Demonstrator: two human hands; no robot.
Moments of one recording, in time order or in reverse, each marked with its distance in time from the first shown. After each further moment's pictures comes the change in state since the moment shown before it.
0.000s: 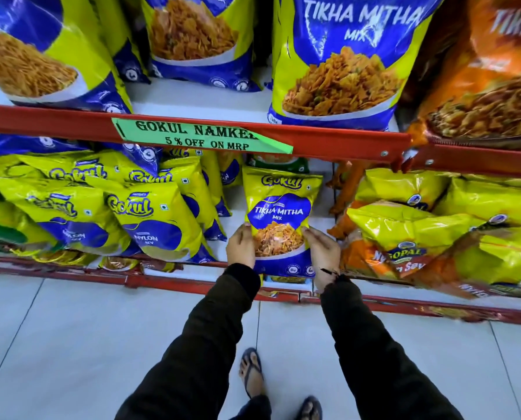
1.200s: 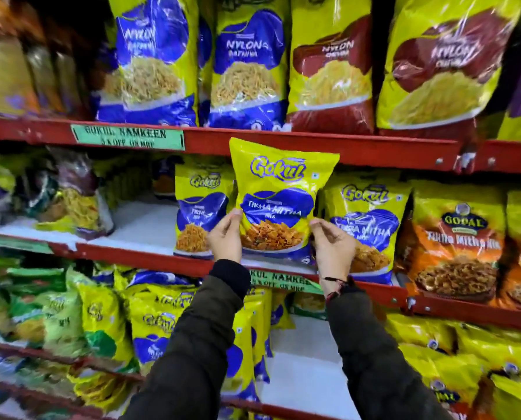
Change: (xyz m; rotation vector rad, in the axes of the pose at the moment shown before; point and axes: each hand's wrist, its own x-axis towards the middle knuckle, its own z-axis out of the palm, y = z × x) left_hand -0.050 0.305 -0.160 -0.611 0.107 0.706; right_hand -0.152 -0.257 0.138 0.201 -0.099 -0.899
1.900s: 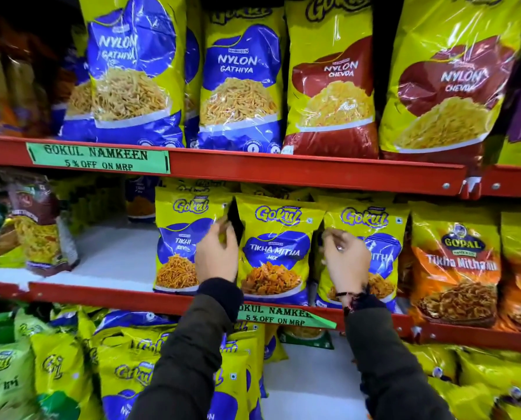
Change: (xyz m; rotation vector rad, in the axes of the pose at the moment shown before) left_hand 0.049 -0.003 0.002 0.679 -0.041 0.329; right_hand 0.050 0.002 -0.003 -0.469 0.046 -0.031
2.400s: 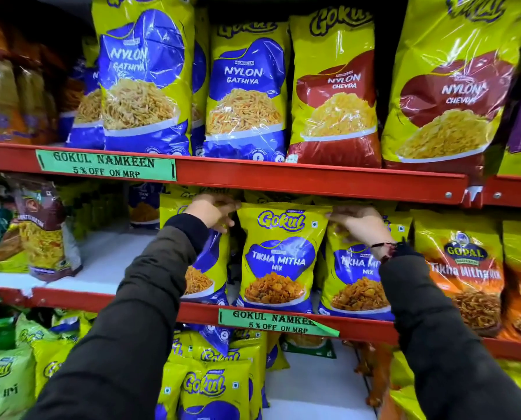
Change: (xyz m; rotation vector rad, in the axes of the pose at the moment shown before) left_hand 0.110 0.035 -0.022 -0.118 -0.635 -0.111; right_hand 0.073 -0.051 -0.029 -0.048 -0.377 0.055
